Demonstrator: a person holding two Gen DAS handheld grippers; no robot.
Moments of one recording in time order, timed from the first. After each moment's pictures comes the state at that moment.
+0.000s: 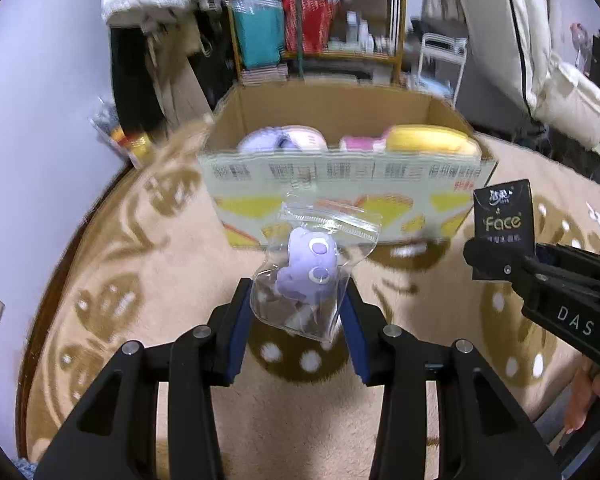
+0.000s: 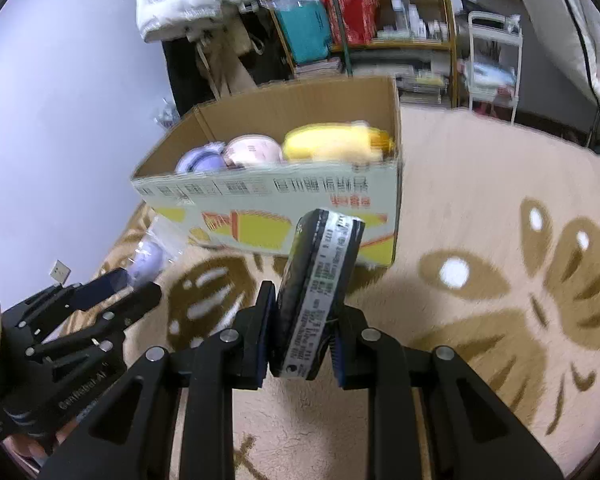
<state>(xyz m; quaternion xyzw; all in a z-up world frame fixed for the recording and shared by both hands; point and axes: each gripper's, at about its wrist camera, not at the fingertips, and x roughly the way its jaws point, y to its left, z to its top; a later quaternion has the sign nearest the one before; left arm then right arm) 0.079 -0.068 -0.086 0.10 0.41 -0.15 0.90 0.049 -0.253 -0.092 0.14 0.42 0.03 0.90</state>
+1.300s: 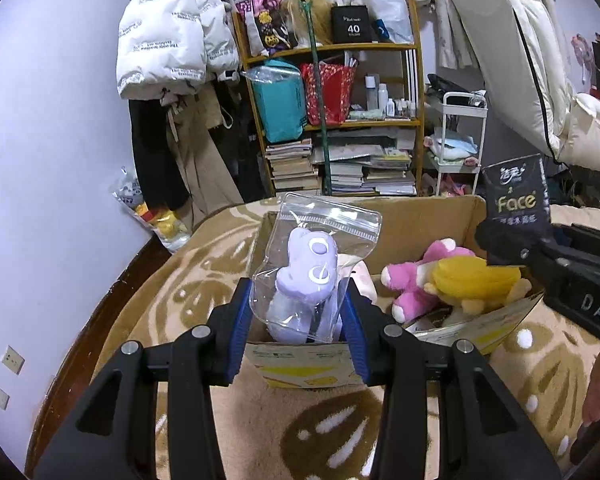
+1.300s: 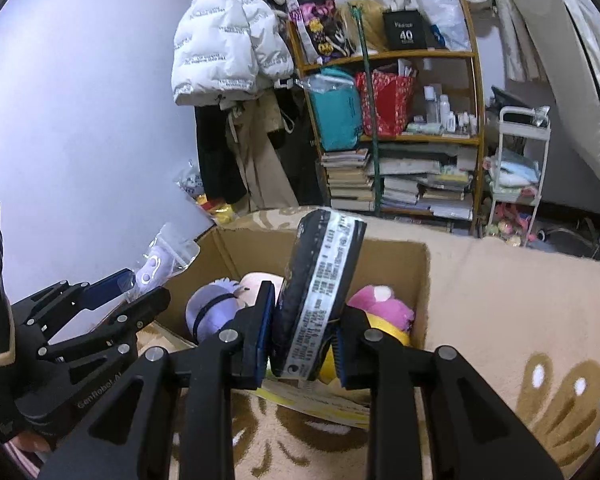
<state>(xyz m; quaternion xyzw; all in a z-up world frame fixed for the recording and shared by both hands) 0.156 -0.091 -0.049 0.11 0.30 -0.12 0.94 0.130 -0.261 -0.046 0.10 0.30 0.06 0.95</state>
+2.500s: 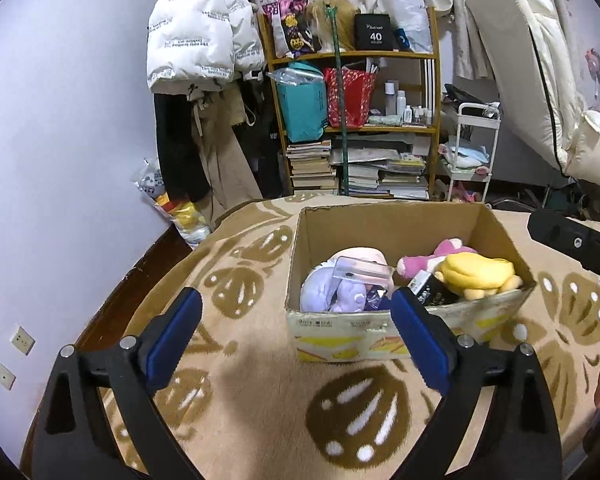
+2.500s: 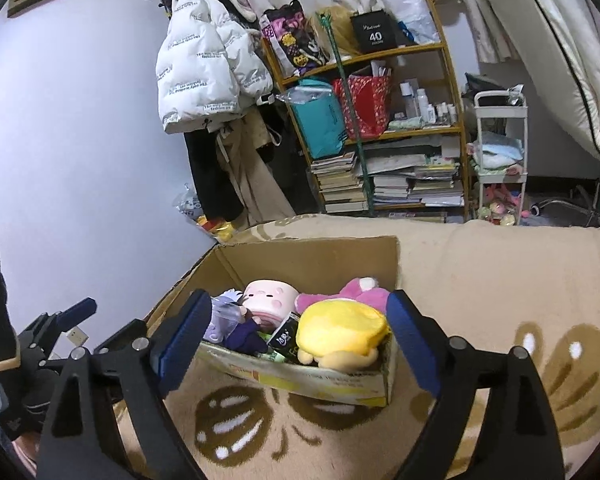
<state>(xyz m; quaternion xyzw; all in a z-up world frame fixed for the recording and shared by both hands) 0.120 -0.054 -0.020 0.10 0.30 -0.10 0.94 0.087 -0.283 -0.021 0.16 0.28 0.04 0.95</state>
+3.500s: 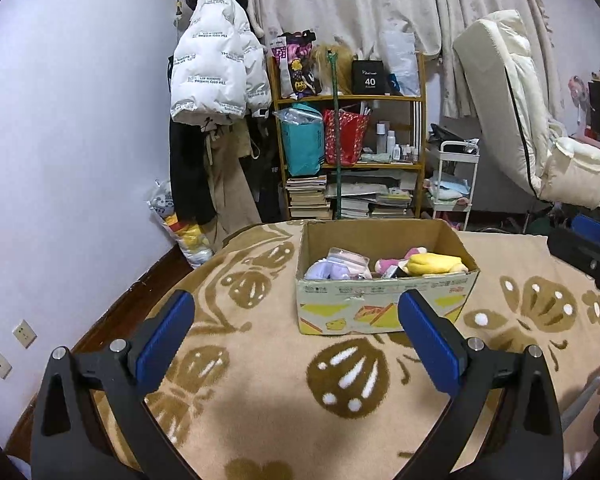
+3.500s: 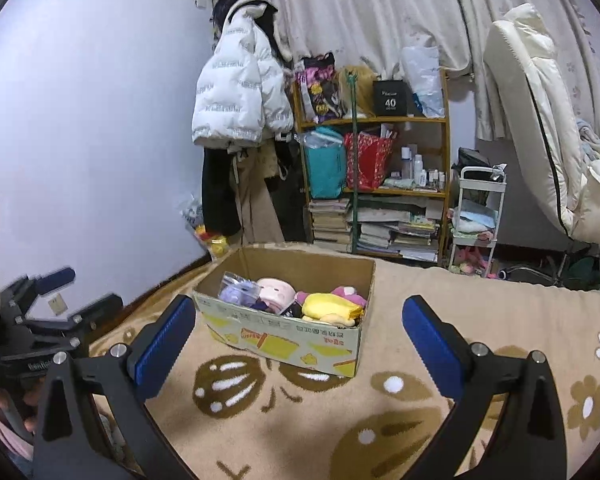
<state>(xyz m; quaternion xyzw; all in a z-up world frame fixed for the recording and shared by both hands) 0.013 -0.015 0.009 0.07 0.24 -0.11 0.96 -0.028 -0.248 0.026 0.06 0.21 0.02 0.98</state>
